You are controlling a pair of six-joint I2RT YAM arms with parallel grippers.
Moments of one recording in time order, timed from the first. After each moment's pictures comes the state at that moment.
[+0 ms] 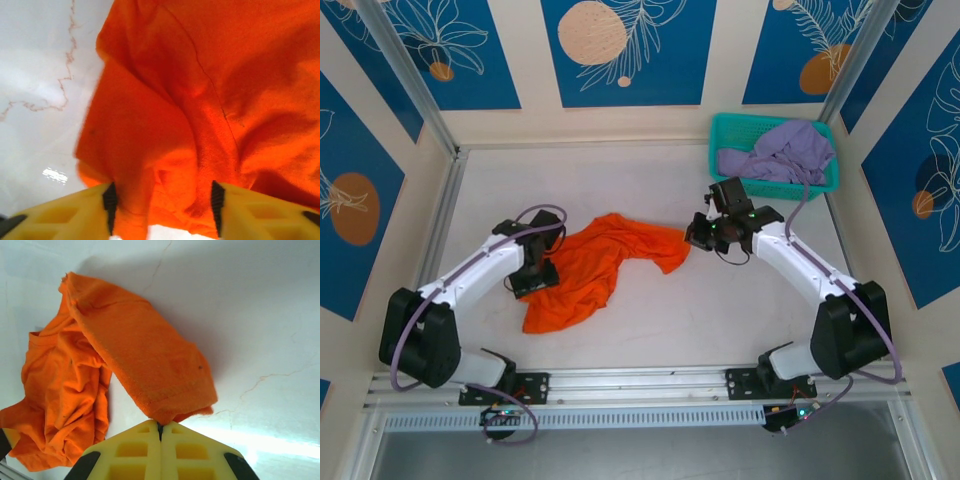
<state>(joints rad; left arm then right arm) -0.42 1.40 0.99 -1.15 -0.17 -0.82 0.38 1.39 1.05 -0.67 -0.28 0.67</state>
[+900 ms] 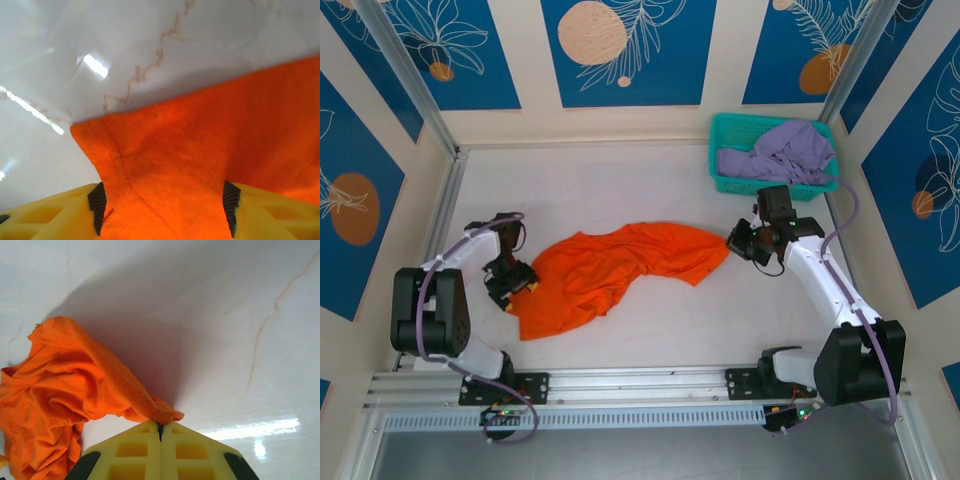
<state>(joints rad) -0.02 1.54 0.90 -1.03 0.04 -0.86 0.10 1.24 0.97 -0.84 -0.24 0.65</state>
